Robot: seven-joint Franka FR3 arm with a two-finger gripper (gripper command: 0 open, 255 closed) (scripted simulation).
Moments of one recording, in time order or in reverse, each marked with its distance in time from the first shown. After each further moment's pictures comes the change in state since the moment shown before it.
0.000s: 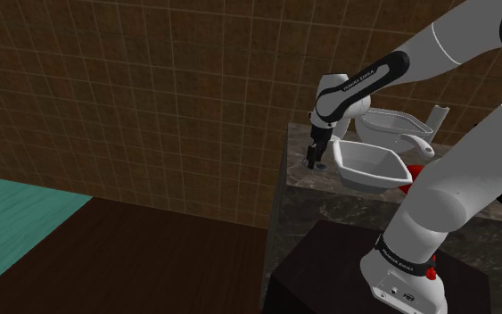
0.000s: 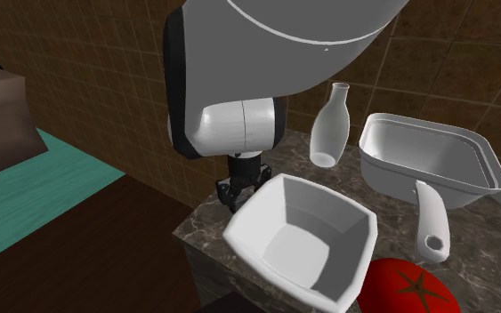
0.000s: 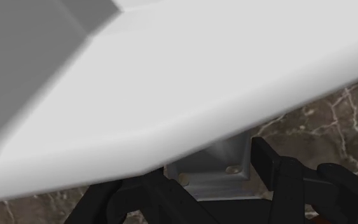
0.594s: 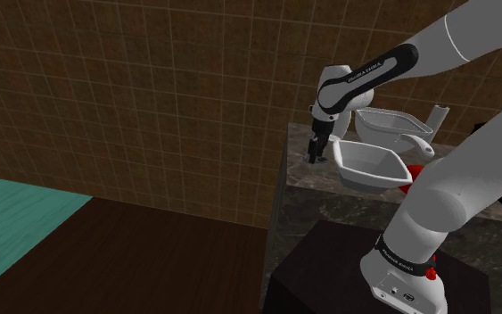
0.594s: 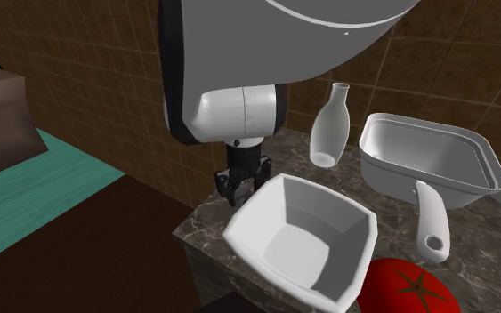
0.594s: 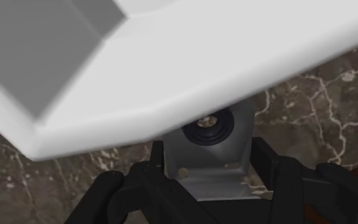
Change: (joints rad) arm -0.003 -0.052 0.011 0.030 -0.007 -0.082 0.010
